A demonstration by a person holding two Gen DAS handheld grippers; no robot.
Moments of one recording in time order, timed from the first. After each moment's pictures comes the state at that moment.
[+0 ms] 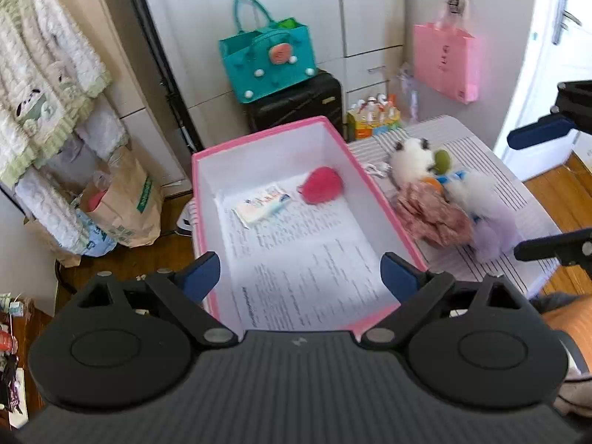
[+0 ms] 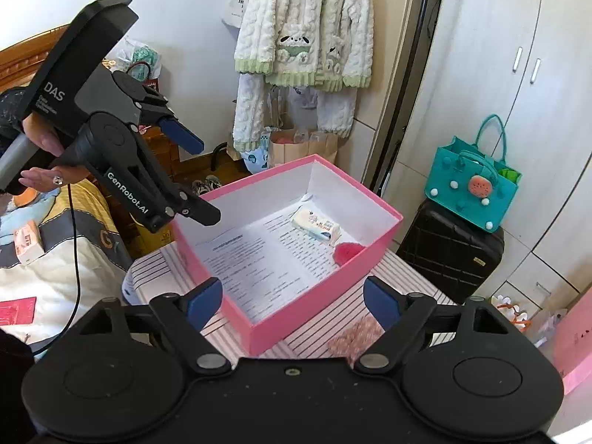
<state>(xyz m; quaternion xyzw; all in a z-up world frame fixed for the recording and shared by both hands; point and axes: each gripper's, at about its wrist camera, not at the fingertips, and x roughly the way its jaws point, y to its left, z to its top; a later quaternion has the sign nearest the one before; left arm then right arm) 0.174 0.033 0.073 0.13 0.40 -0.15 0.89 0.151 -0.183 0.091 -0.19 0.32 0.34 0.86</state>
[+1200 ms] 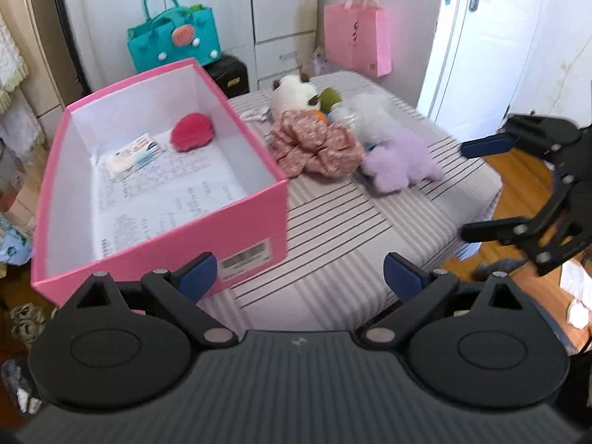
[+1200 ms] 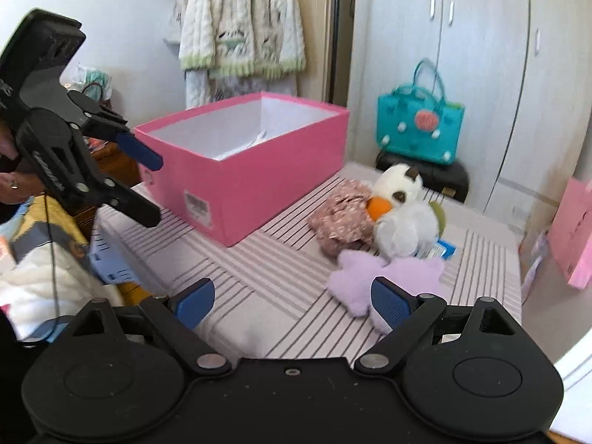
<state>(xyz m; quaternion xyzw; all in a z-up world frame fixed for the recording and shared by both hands) 0.106 -0.023 -0.033 0.11 0.38 -0.27 0.88 0.073 -0.270 -0.060 -0.11 0.28 0.26 0.92</state>
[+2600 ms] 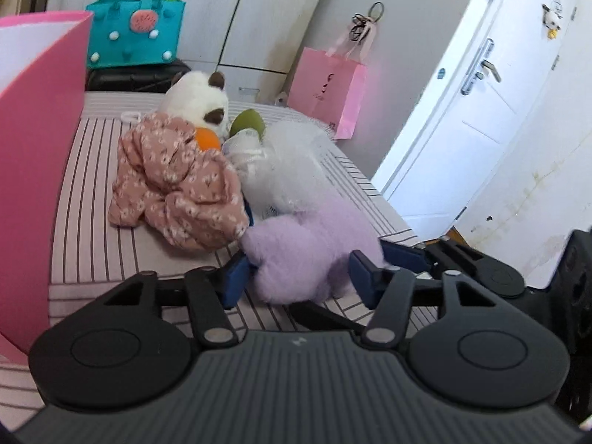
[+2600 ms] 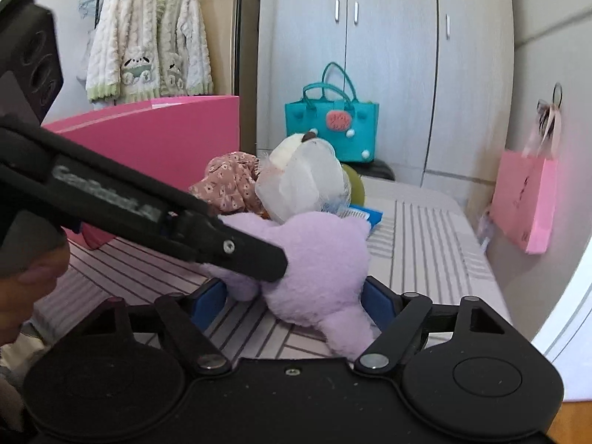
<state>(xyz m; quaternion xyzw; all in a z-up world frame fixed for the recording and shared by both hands) 0.171 -0.141 -0.124 -0.09 0.35 -0.31 0.88 0.123 -0.300 -0.144 -0.07 0.23 0.13 0.96</state>
